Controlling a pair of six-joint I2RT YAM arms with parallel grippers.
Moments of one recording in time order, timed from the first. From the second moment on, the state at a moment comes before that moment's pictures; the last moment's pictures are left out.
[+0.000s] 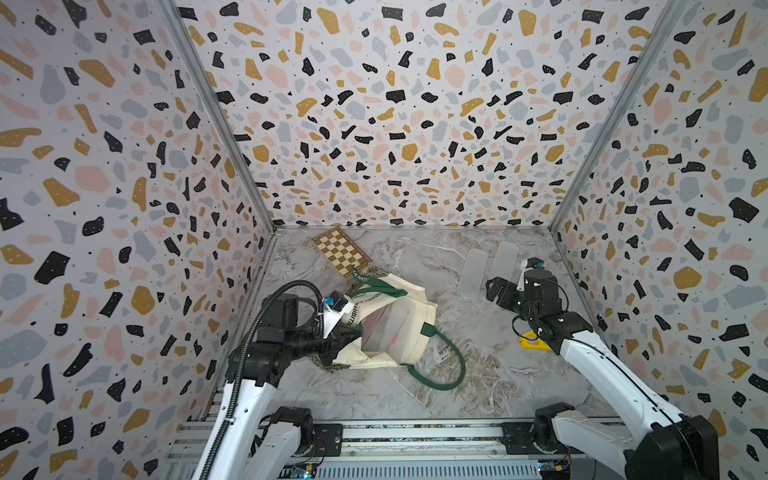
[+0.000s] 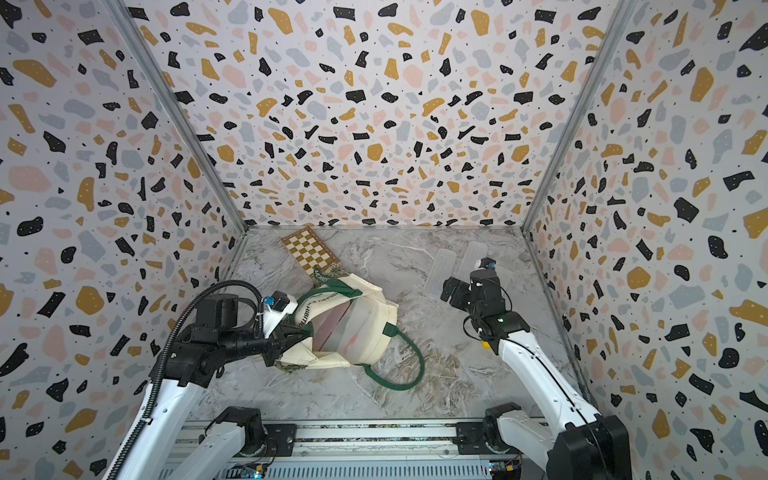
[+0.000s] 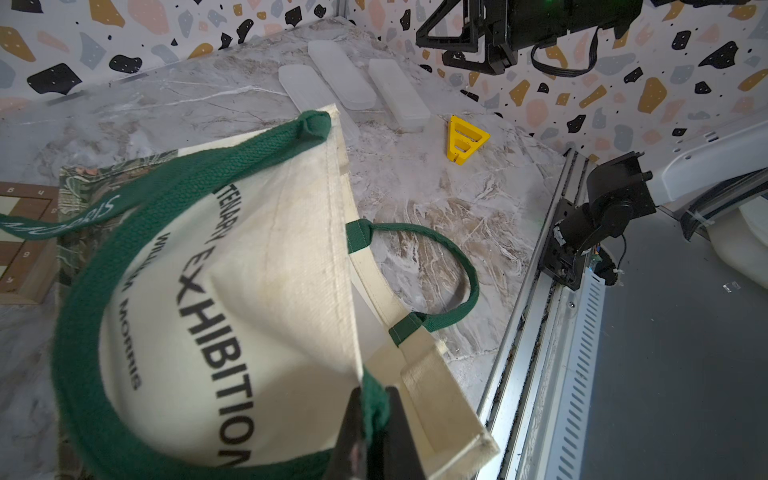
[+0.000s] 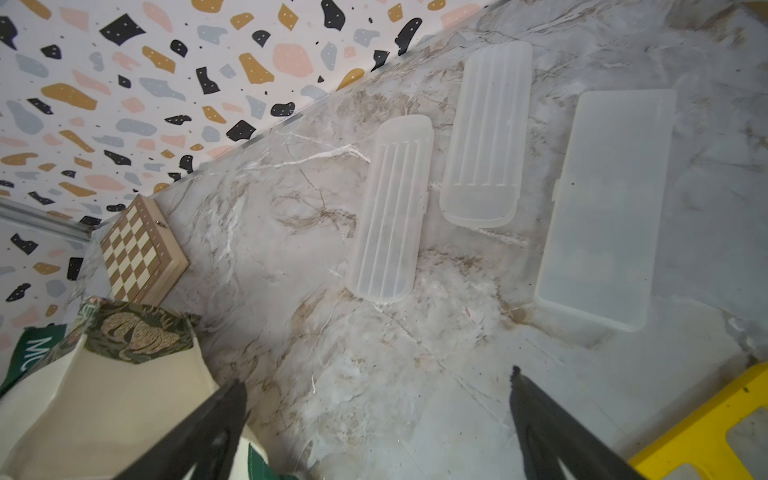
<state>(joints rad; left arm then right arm) -0.10 0.74 0.83 -0.90 0.84 0.39 0.31 1.04 0.75 -0.32 0.06 0.56</state>
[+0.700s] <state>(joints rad) -0.10 0.74 0.83 -0.90 0.84 0.39 0.84 0.95 0.66 -0.34 0.25 0.73</state>
